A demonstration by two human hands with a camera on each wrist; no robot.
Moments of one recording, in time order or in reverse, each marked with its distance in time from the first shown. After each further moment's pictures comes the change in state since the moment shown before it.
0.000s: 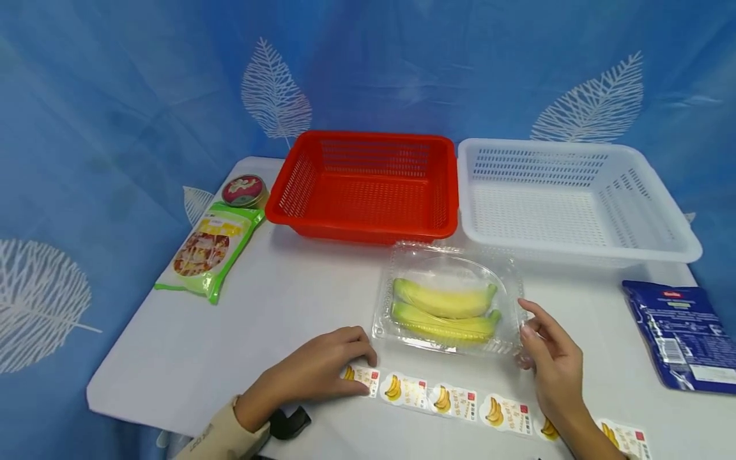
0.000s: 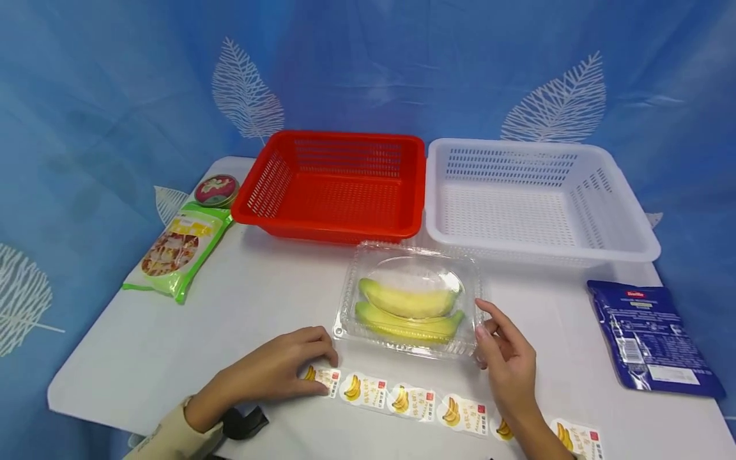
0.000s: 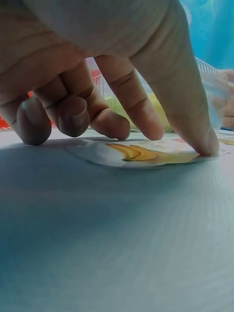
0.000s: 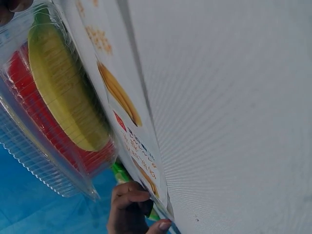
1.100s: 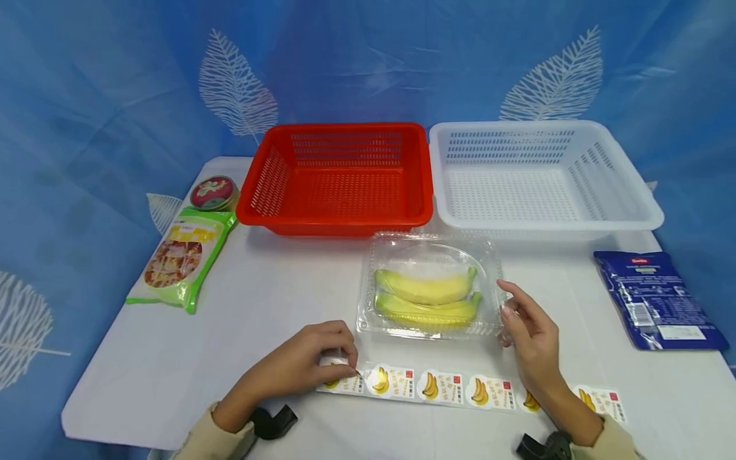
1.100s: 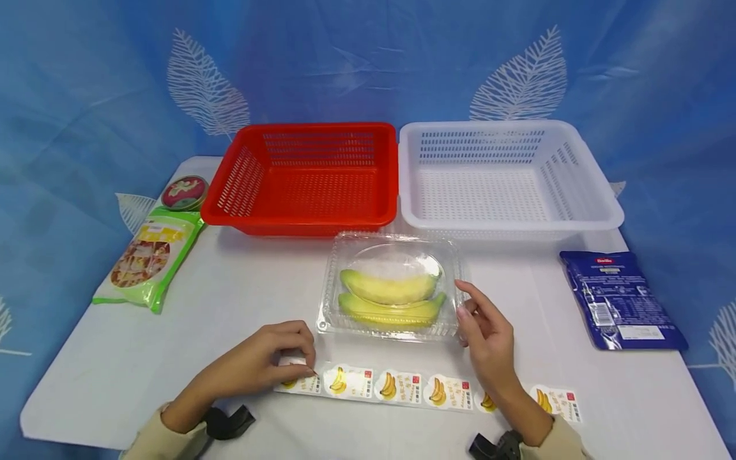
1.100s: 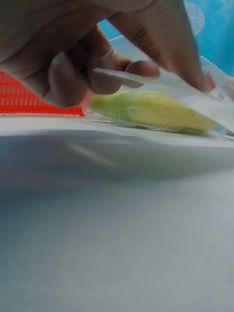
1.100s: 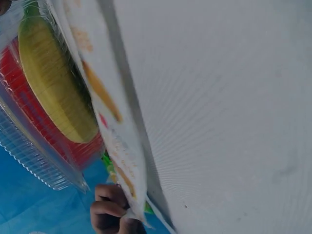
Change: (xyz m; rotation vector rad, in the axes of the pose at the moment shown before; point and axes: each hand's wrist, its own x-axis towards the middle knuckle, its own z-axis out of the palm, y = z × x) left_hand 0.003 -0.009 -0.004 -0.352 0.012 0.044; right_hand -0.004 0.008 -0.006 -0.097 -0.009 -0.114
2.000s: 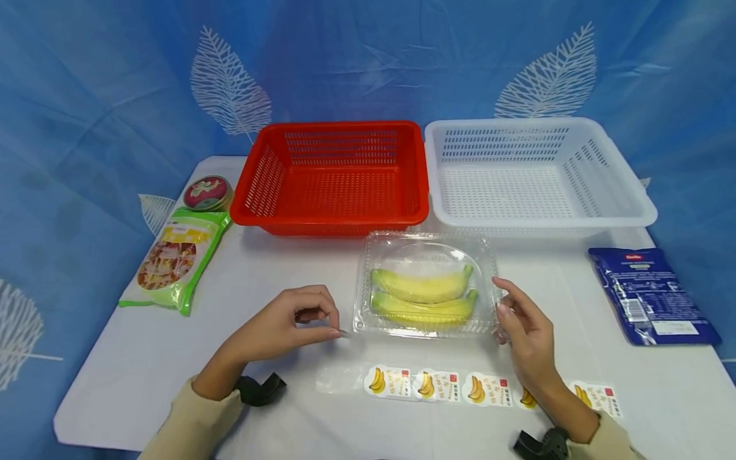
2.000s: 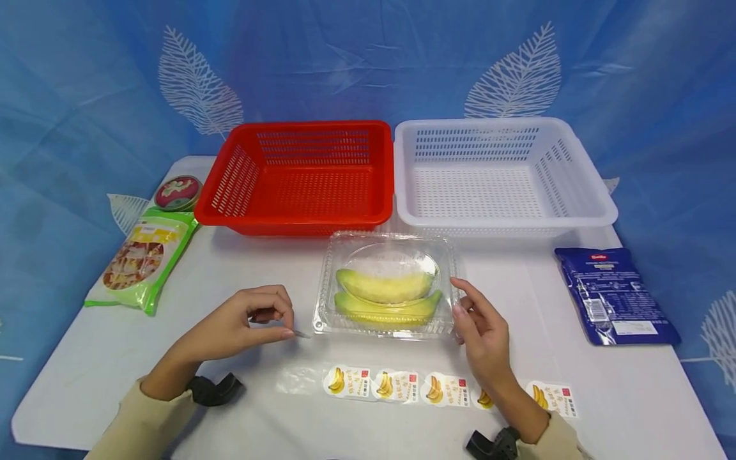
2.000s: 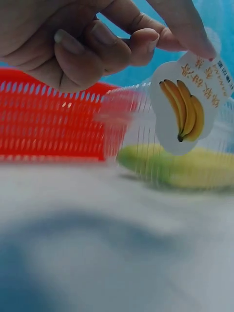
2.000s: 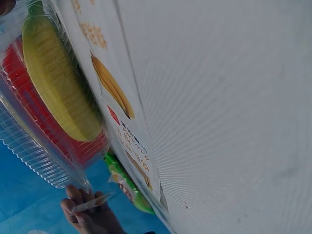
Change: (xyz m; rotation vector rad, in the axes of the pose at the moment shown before) left_hand 0.014 0.004 -0.050 -0.204 0.091 0.024; right_hand 0.001 -0.001 0.000 -0.017 -0.013 0.001
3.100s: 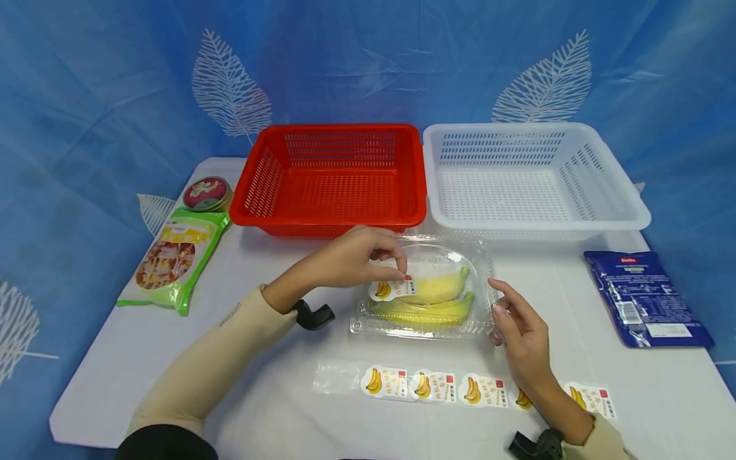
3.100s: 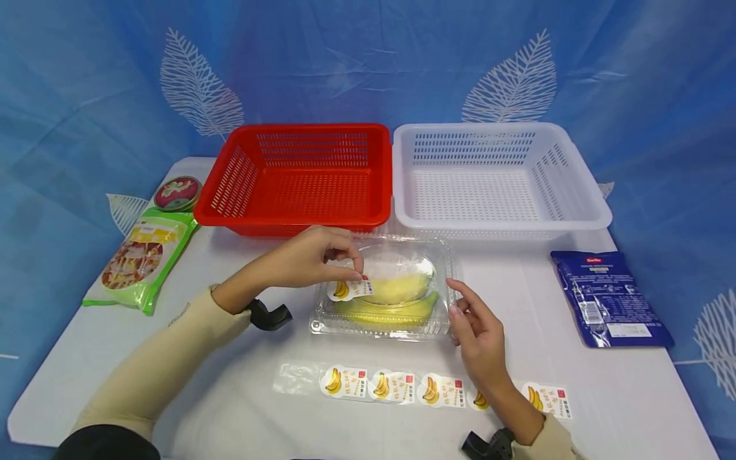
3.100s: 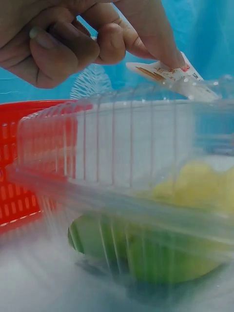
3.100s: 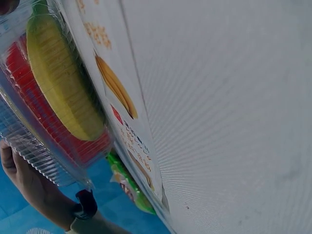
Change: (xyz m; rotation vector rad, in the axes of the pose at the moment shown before) left_hand 0.131 0.042 0.001 0.347 -0.133 0.162; right_hand -0.001 -0.001 0.000 -0.047 0.002 0.009
